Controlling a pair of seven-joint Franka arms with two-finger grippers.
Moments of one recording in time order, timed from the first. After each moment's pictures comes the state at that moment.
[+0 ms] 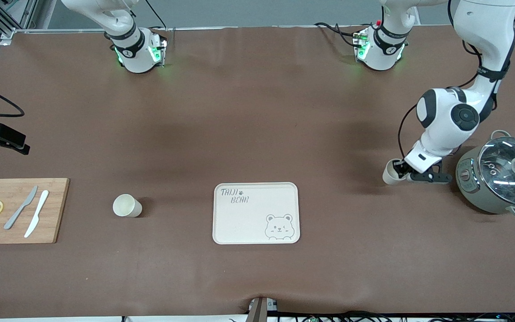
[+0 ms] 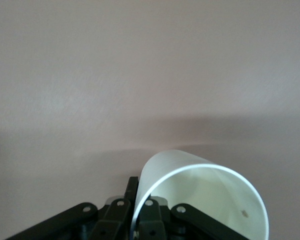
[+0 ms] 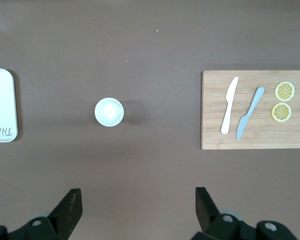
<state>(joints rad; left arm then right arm) 0.00 0.30 -0.09 -2.18 0.01 2.58 -0.09 0.09 0.20 -0.16 -1.33 0.02 1.56 -0.08</state>
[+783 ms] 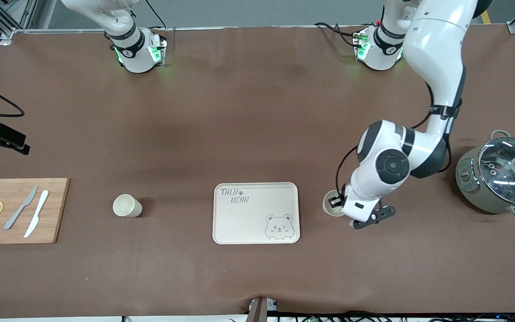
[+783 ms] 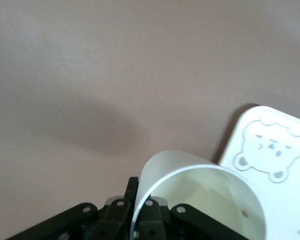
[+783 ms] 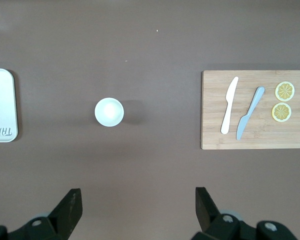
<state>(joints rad) -0.33 0.66 -0.09 -1.42 0.01 2.12 -0.79 0.09 0.20 -0.16 -1.33 0.02 1.56 -0.08</state>
